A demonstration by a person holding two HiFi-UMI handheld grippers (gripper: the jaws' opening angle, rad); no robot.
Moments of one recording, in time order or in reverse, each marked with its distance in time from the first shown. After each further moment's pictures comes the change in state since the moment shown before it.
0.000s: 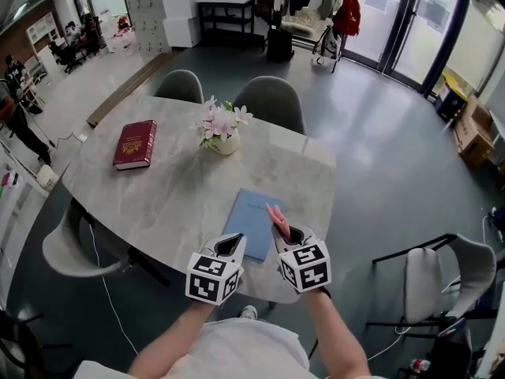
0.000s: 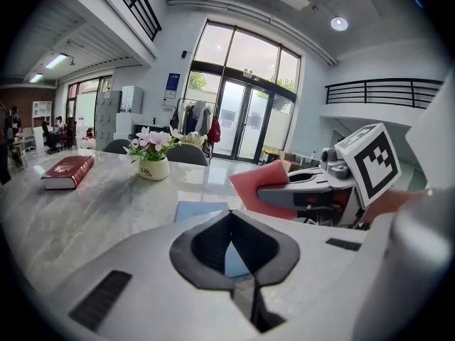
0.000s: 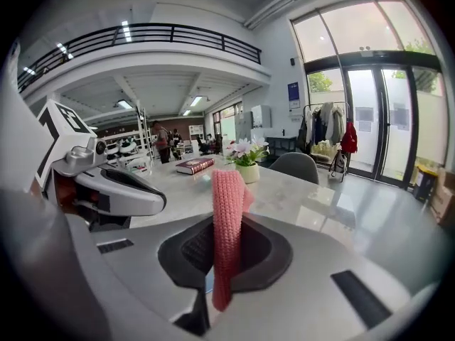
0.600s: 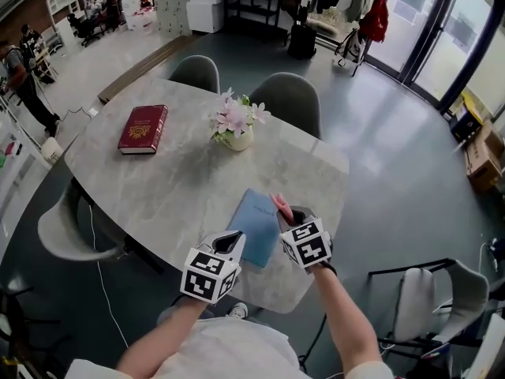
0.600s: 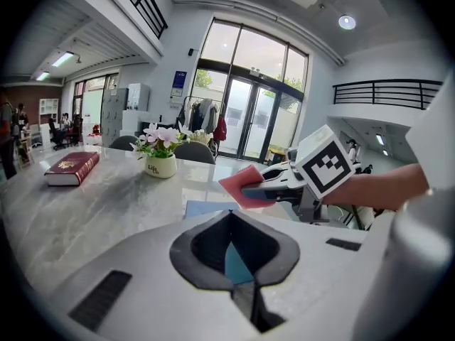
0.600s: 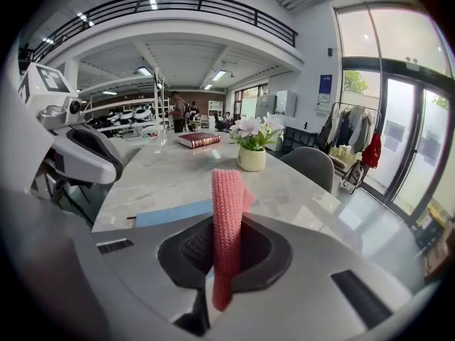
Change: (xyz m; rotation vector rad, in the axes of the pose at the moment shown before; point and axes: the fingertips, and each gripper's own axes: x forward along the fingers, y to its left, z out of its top) left arm 0.016 0.026 0.002 -0.034 0.012 0.037; right arm 0.081 -0.042 -0.003 -0.228 0.168 0.072
